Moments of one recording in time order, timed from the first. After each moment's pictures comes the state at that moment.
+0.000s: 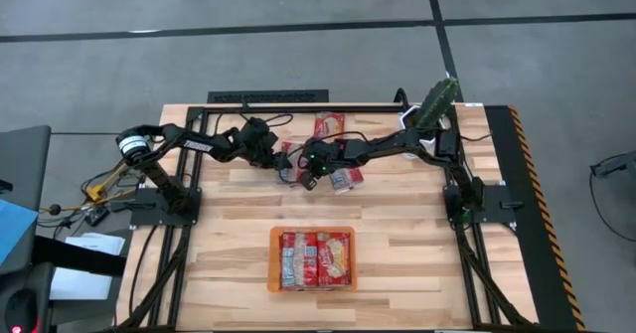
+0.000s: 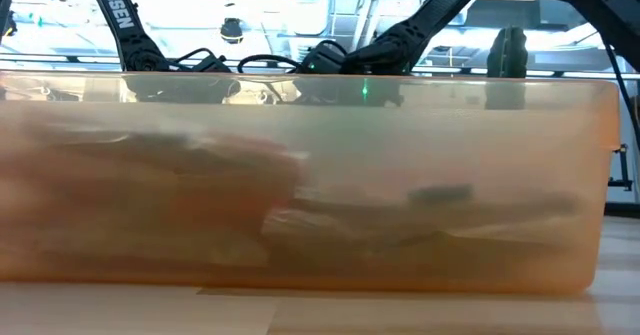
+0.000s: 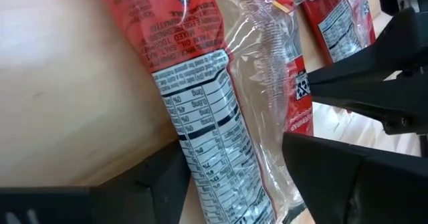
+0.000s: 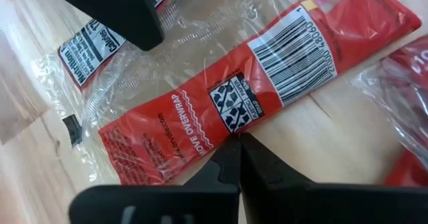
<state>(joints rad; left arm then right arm) 0.59 1.64 0.58 0.32 0.37 -0.77 -0.23 2.15 1.40 -0.18 0.04 0.44</state>
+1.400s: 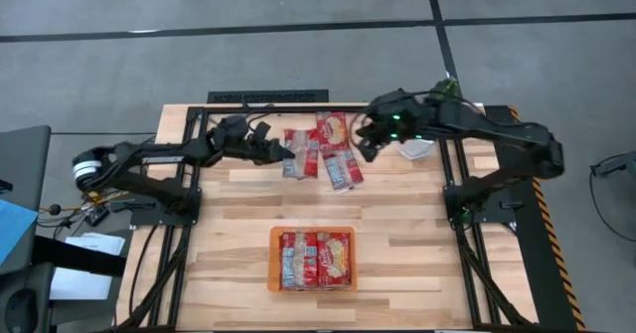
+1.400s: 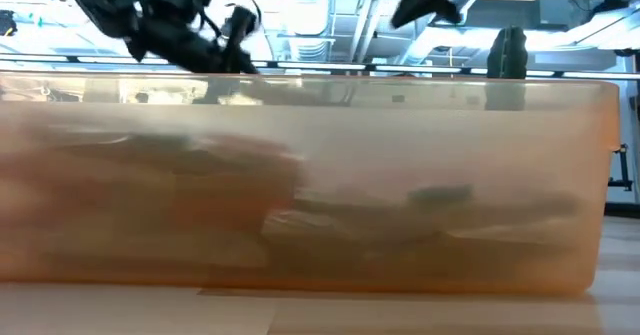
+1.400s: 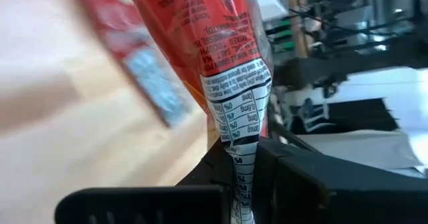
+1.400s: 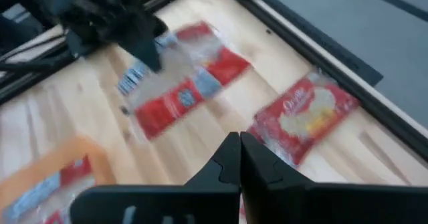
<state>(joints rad) 0.43 1.22 0.58 0.35 0.30 -1.12 -0.23 1.32 1.41 -0.78 0.14 0.37</state>
